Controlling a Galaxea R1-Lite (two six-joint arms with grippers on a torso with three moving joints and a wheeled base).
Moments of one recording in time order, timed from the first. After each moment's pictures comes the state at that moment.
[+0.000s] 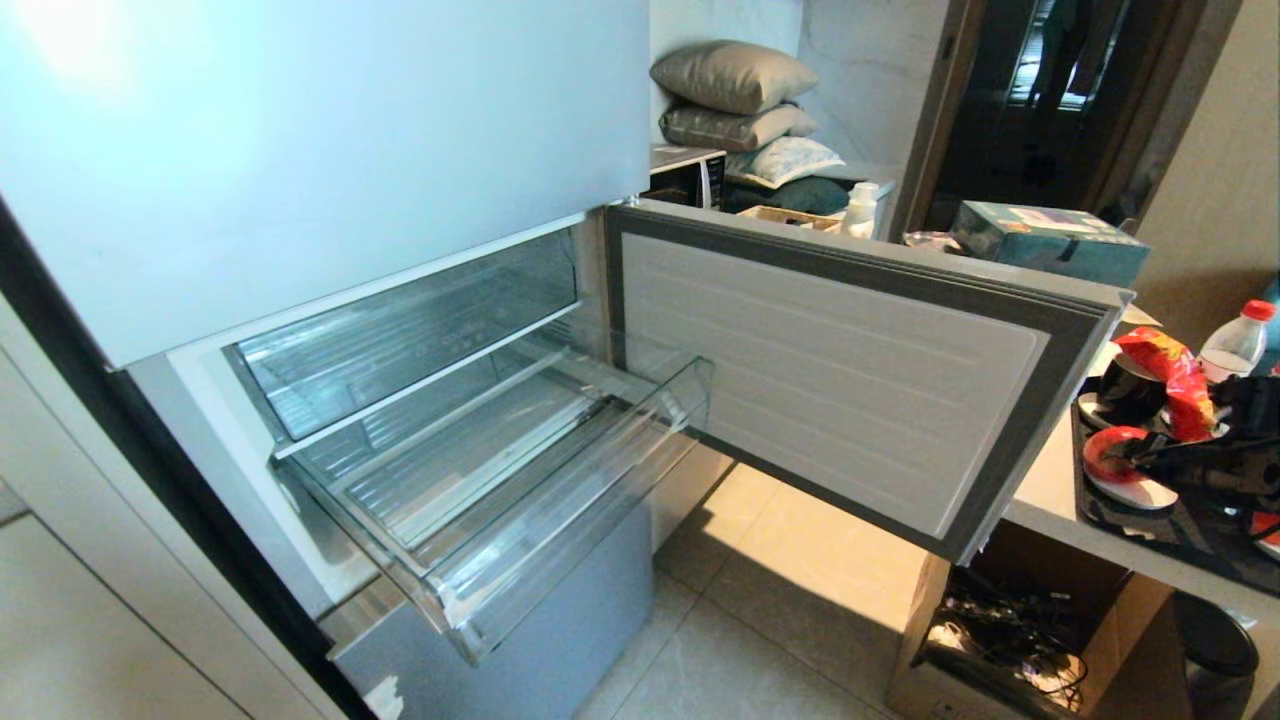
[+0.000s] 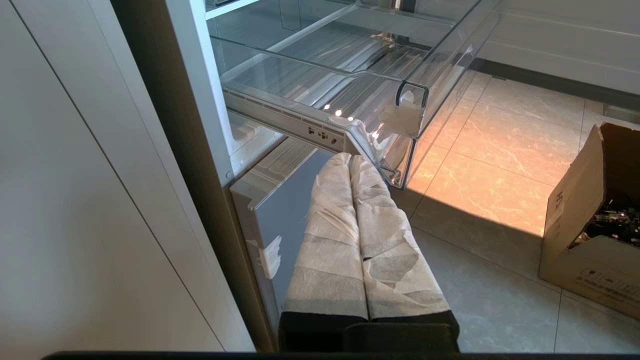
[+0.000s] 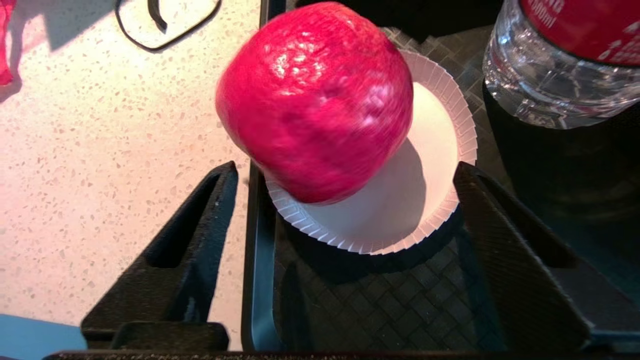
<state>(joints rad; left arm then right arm) 0.00 0.00 0.00 -0.01 0.00 0.00 -0.51 2.33 -1.36 -0.42 0.11 0.27</state>
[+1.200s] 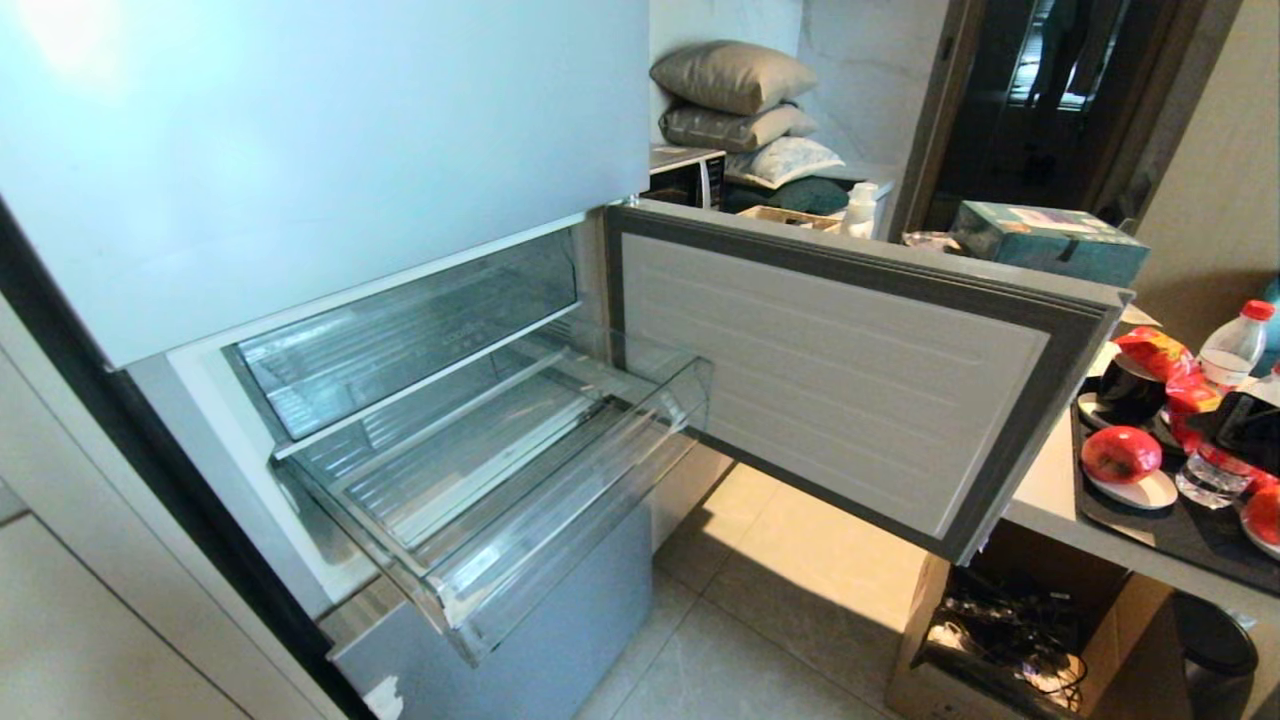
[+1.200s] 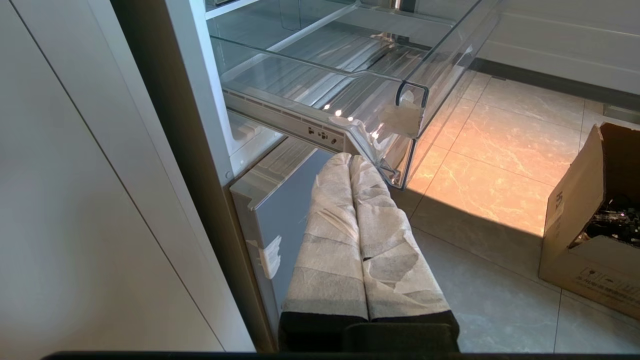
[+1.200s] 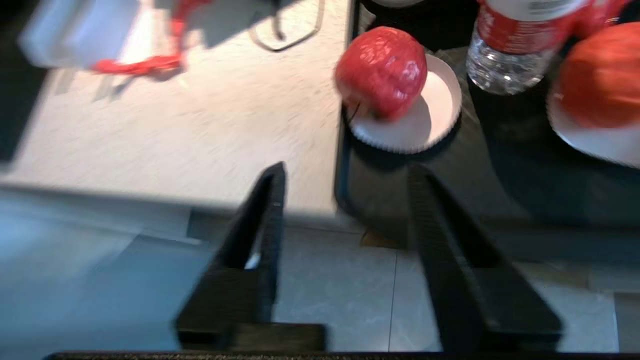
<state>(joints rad) 0.00 0.00 0.00 -0.01 0.00 0.00 -0.46 1.75 -0.92 -0.41 0.10 0.26</state>
